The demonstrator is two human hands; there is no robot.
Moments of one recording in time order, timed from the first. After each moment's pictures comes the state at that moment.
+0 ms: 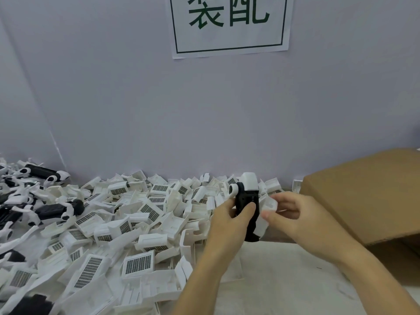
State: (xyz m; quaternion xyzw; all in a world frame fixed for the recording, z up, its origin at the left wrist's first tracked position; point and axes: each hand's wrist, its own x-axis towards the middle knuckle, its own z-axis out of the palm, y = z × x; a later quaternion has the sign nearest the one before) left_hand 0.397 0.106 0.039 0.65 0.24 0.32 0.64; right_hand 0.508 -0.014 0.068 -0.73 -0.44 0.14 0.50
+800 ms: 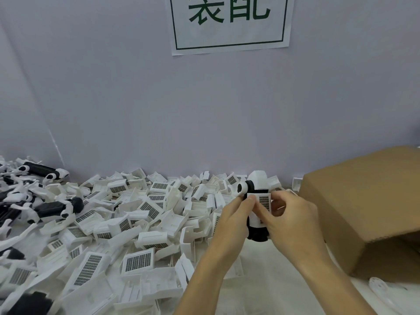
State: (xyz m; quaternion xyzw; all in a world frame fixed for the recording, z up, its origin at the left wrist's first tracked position) left_hand 0.398 0.103 0.038 0.63 0.15 0.30 0.70; right_hand 0.484 0.013 0.049 -0.75 -0.39 -0.10 0.54
